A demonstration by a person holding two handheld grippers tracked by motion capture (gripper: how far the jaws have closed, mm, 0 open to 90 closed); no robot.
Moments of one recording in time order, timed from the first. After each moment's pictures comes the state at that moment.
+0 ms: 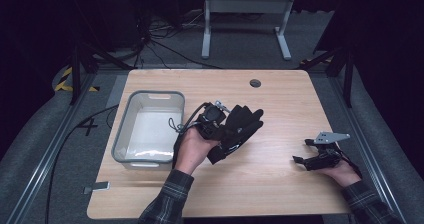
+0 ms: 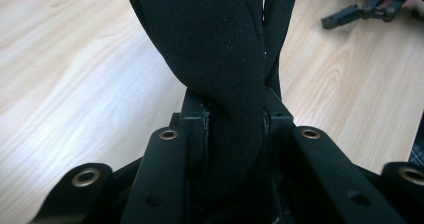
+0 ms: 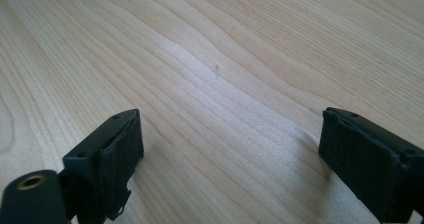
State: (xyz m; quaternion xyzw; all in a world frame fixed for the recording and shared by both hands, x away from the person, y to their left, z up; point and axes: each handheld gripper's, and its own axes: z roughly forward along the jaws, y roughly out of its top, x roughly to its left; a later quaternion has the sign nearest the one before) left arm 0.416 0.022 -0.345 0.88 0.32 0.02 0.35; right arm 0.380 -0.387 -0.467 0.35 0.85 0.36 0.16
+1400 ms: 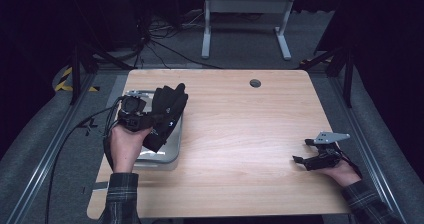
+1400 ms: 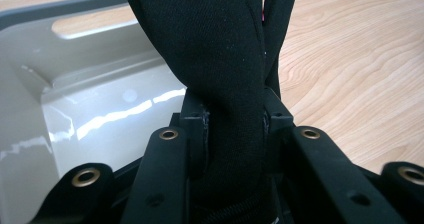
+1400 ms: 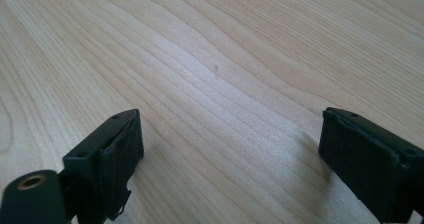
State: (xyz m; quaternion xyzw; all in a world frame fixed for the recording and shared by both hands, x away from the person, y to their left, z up) left arm 0.414 0.198 -0.336 0.78 0.50 0.10 0.37; right arm 0.381 -0.387 -0.467 0.35 0.85 0.36 0.16
